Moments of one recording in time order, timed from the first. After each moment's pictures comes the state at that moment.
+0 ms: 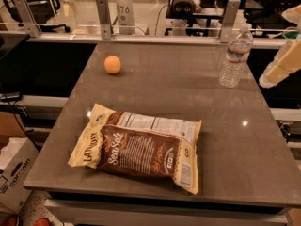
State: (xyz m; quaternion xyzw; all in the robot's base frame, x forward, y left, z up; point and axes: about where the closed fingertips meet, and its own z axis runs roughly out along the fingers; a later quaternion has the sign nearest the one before) arm 0.542 -0.265 0.994 -0.52 0.79 -0.01 0.33
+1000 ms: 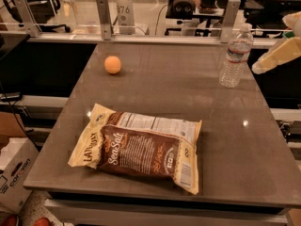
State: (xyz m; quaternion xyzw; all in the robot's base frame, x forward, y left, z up) arm 0.620 -0.302 0.965 -0.44 0.80 0.05 0.40
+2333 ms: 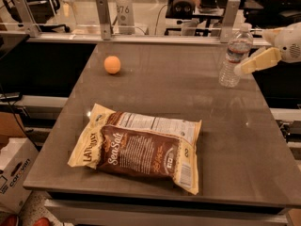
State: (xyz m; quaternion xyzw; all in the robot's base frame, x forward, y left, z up) arm 0.652 -0.279 0.927 -0.40 0.77 0.16 0.46
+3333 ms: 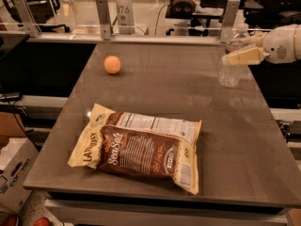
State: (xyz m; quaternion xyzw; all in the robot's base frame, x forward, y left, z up) arm 0.671 -0.253 0.920 -0.40 0.75 0.21 0.48
